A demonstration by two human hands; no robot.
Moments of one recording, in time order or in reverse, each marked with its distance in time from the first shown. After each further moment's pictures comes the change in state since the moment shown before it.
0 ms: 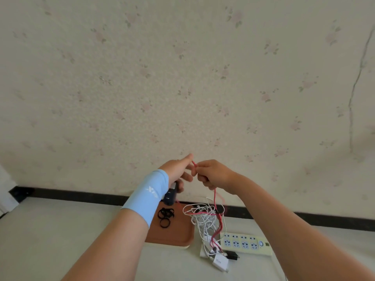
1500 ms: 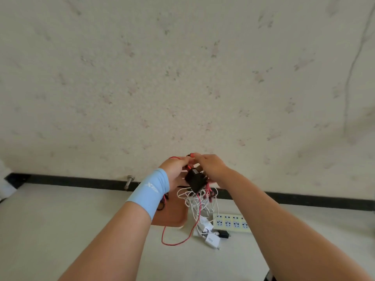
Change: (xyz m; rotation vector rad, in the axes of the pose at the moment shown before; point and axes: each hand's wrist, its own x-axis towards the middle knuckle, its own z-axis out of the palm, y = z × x) left_hand 0.028 -0.032 0.051 -0.484 -0.108 -0.046; right_hand 0.009 0.045 -0.002 0.065 0.264 0.152
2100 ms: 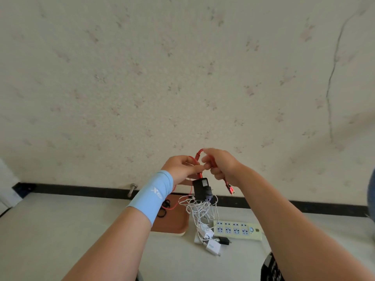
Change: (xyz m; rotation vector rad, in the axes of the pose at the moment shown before) left_hand -0.060 0.015 0.014 0.346 0.026 0.273; right_hand -0.056 -0.033 -0.038 0.205 -0.103 0.024
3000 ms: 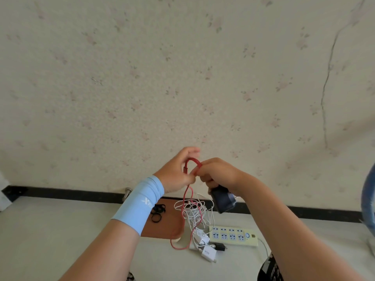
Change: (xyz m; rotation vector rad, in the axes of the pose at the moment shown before) left_hand -0.011 0.013 -0.010 0.434 -0.139 0.404; right_hand -0.037 -0.013 0.005 -0.174 -0.179 -0.071
